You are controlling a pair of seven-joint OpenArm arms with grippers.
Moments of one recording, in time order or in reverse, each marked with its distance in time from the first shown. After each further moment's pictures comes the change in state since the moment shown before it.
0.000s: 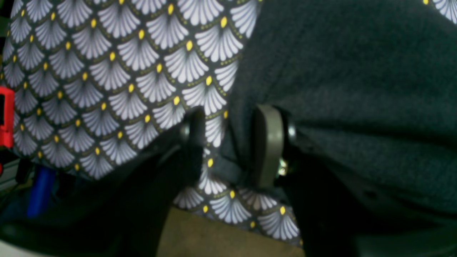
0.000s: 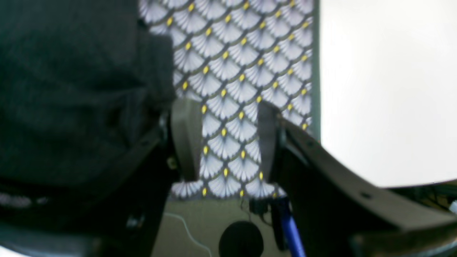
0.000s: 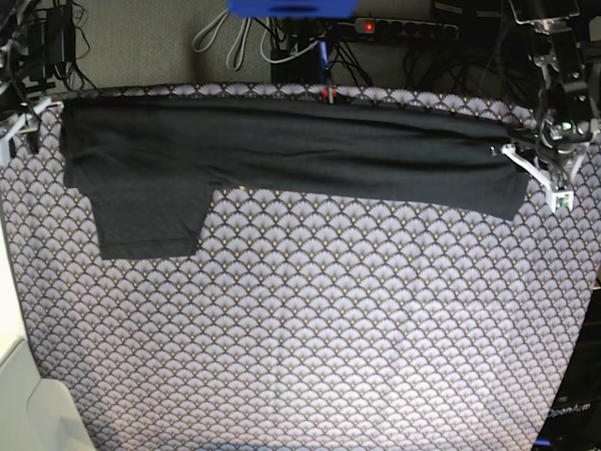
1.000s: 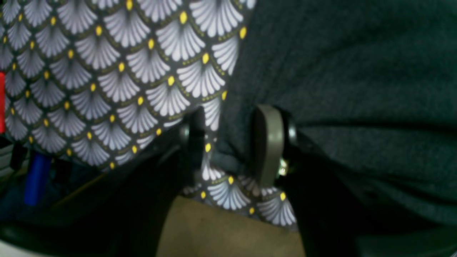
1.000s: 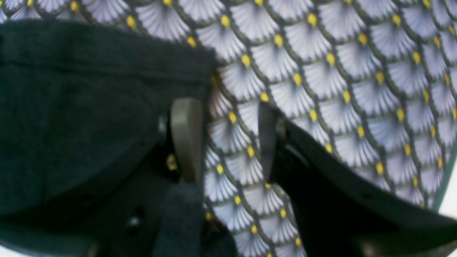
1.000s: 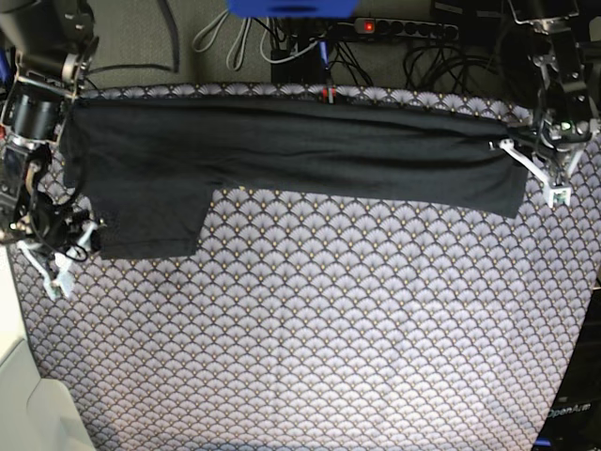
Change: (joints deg) left arm 0.0 0.2 0.1 0.0 0.1 0.0 3.9; right arm 40.6 7.9 -26.0 -36.9 -0.2 -0.2 -18.5
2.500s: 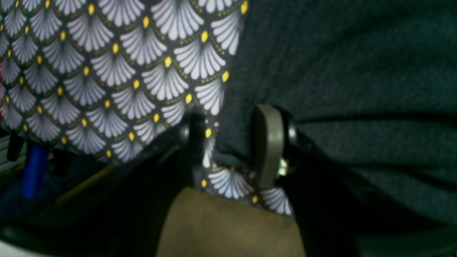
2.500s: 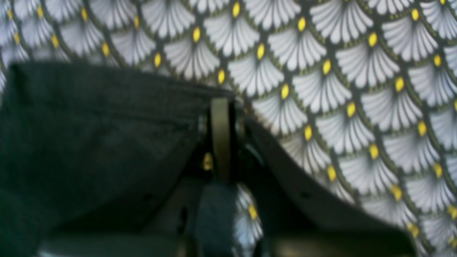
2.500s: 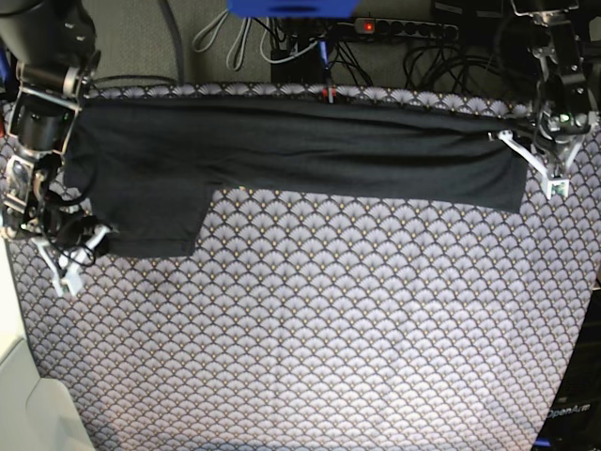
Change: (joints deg) left arm 2.1 -0.1 0.1 0.4 -0.2 0.0 -0.5; right arm 1.7 -0.7 0.0 -9.5 0.6 -0.2 7.1
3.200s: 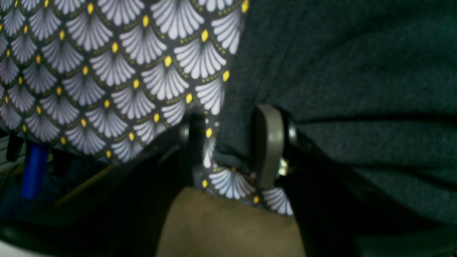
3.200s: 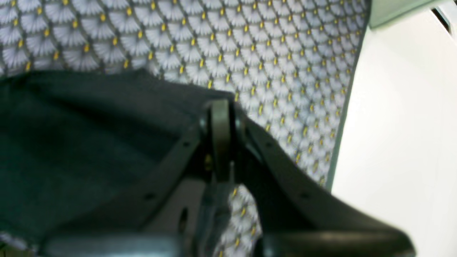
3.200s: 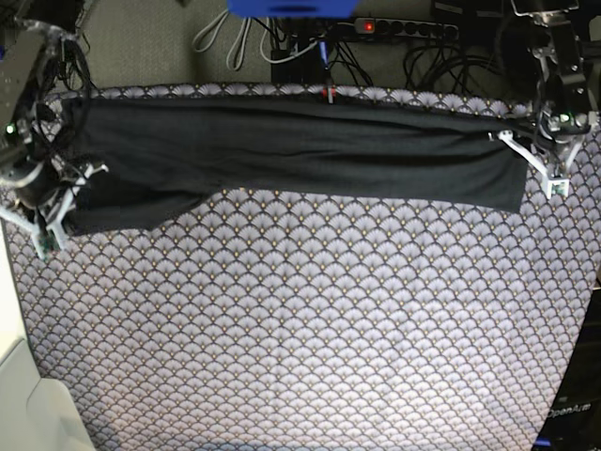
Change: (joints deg) left arm 0.0 0.0 0.1 -0.2 0.0 0.0 0.0; right arm -28.3 -5.9 7.5 58.2 0.1 0.4 -10.3
